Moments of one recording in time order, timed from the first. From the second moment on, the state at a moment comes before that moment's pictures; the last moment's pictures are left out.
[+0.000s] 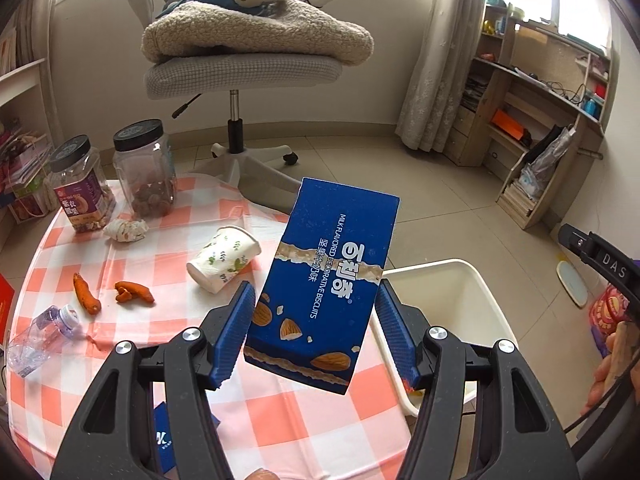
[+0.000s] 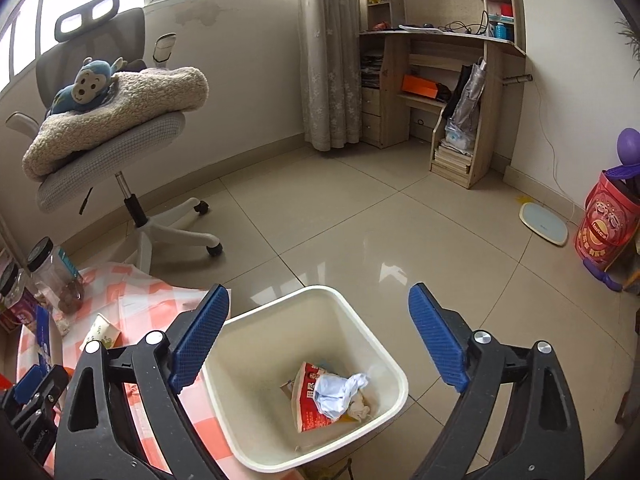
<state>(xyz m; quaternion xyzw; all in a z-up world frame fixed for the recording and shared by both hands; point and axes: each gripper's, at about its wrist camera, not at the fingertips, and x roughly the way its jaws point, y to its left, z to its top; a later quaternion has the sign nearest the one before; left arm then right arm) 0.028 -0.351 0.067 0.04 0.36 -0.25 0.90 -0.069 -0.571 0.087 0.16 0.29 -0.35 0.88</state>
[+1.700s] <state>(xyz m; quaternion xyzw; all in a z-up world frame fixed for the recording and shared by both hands) -0.002 -0.401 0.084 0.08 0.31 -0.27 0.91 -0.108 -0.554 0.089 0.07 0.28 -0.41 0.87</state>
